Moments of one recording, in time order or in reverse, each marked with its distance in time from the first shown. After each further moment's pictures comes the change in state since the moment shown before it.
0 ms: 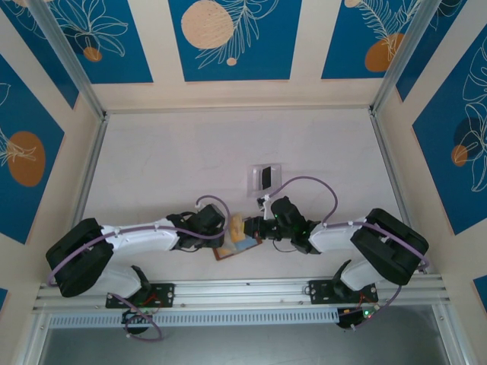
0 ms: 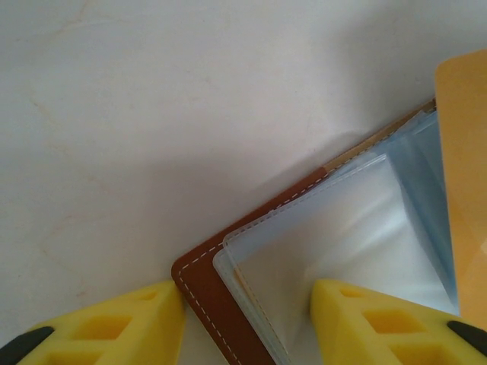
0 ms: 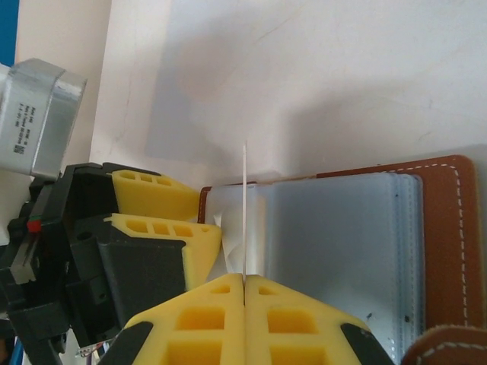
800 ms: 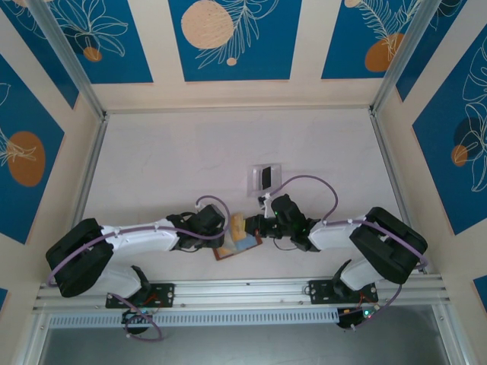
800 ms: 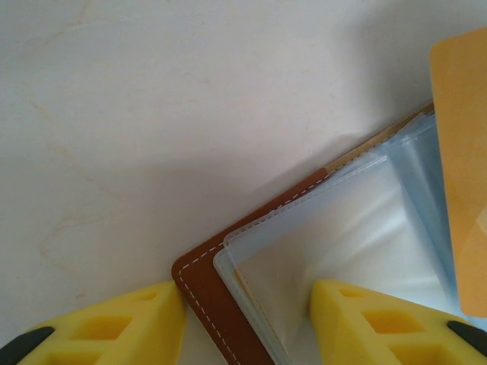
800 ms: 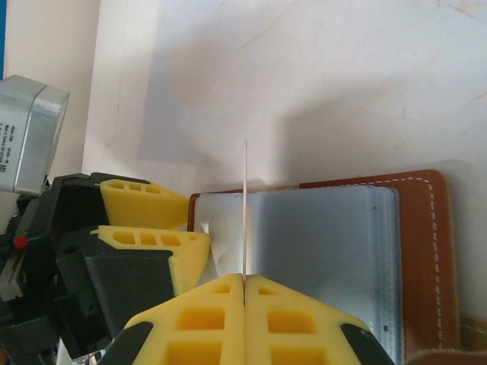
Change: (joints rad) left arm -0.002 -0.001 -0.004 0.007 -0.003 -0.005; right arm -0.025 0.007 0.018 -0.031 -0.014 -0.007
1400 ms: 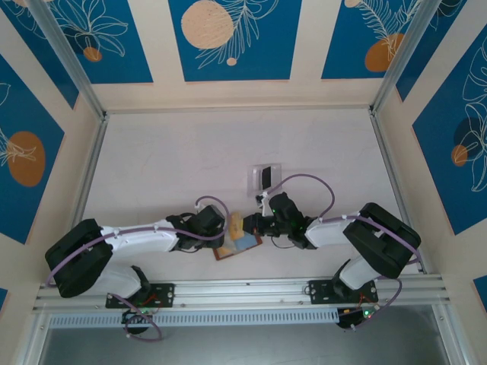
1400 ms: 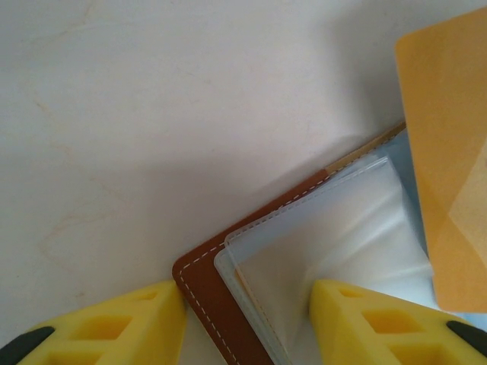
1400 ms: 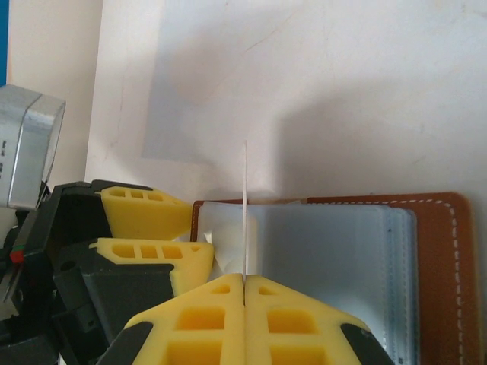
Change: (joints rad) left arm -0.005 -0.006 -0.011 0.013 -0.009 -0.011; right arm -0.018 0.051 0.029 0.022 -0.025 -0.001
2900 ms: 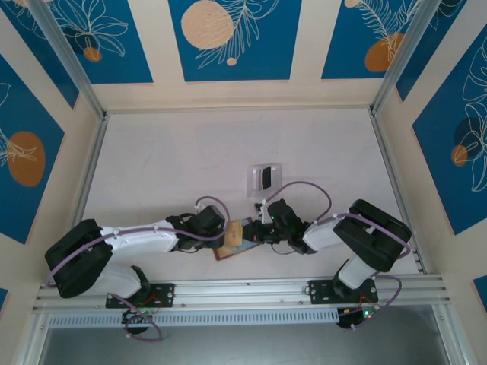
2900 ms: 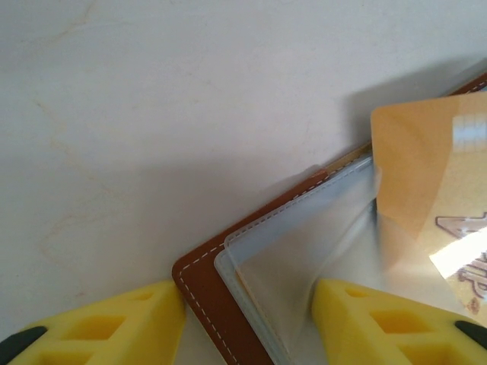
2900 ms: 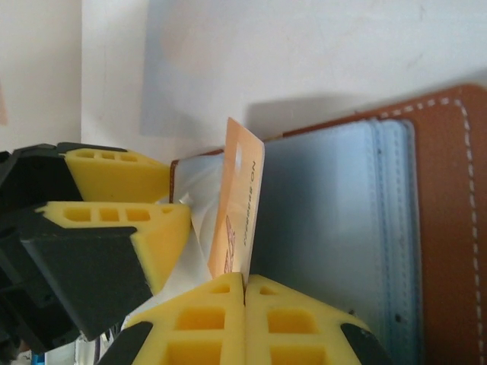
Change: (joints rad) left arm -0.004 -0.023 -0.003 0.000 -0.005 -0.002; right arm 0.048 0.073 -0.055 0.093 -0.032 0.065
